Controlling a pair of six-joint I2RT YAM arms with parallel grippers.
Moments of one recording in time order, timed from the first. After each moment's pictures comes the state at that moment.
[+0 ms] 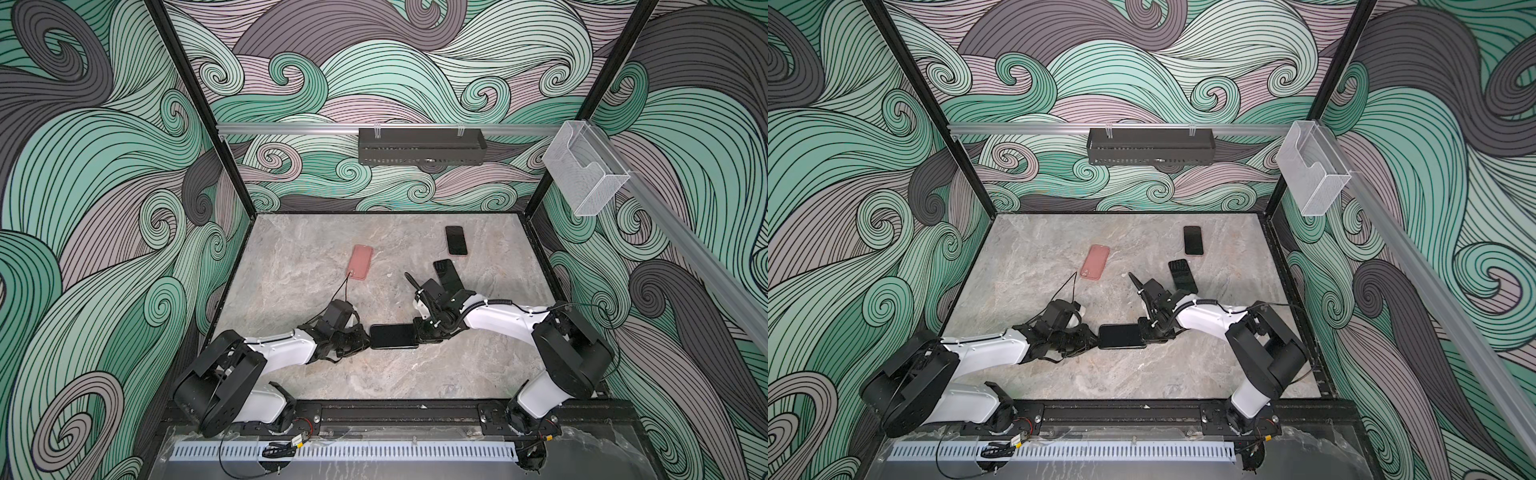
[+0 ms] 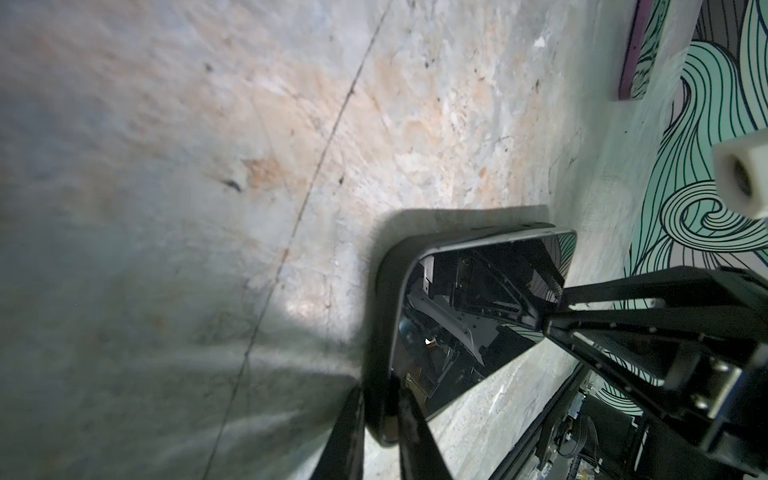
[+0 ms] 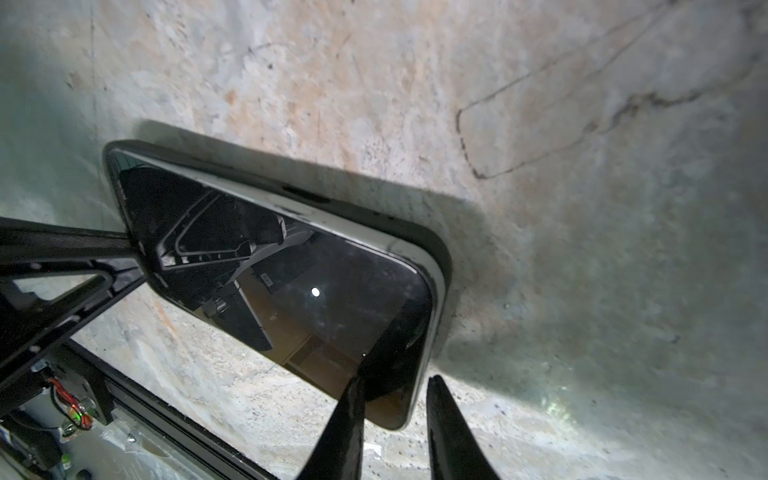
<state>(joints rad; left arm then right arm) -0.62 1.36 0.39 0.04 0.38 -0.91 0.74 1.63 0.87 -0.55 -0.30 0.56</state>
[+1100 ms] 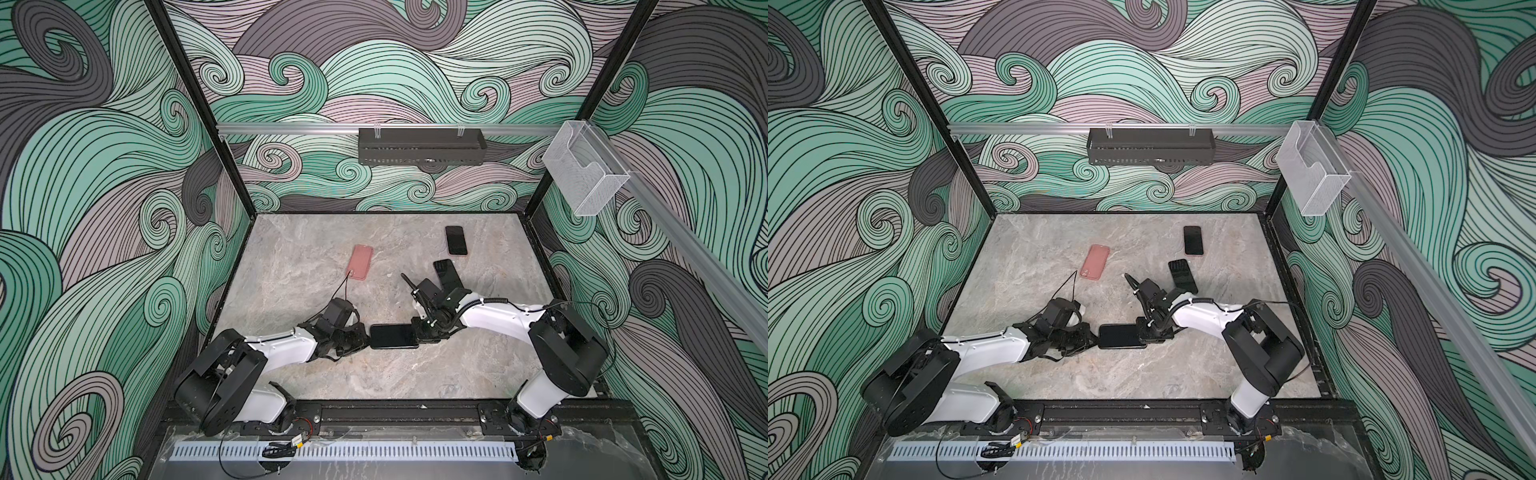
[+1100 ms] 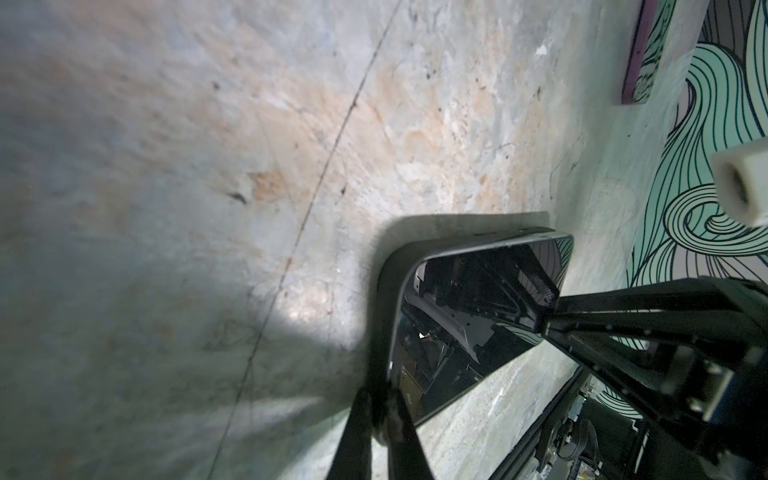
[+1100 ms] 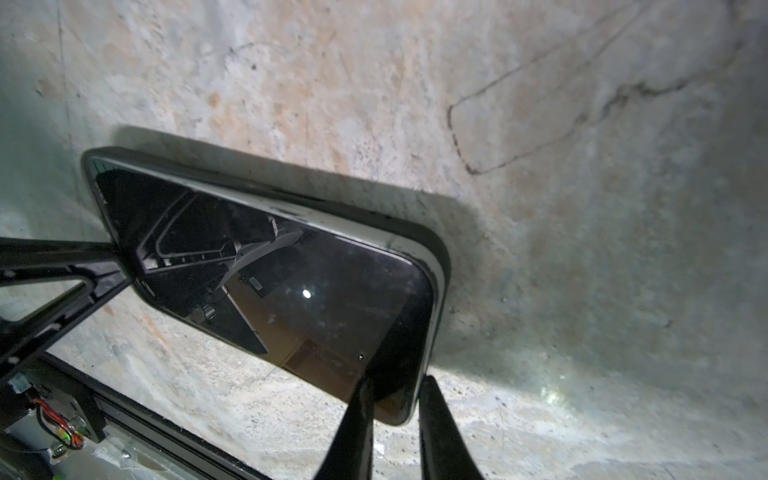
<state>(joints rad) -0.62 1.37 0.41 0.01 0.38 -0.91 0.78 1.66 0.92 -0.61 -0.24 0.59</state>
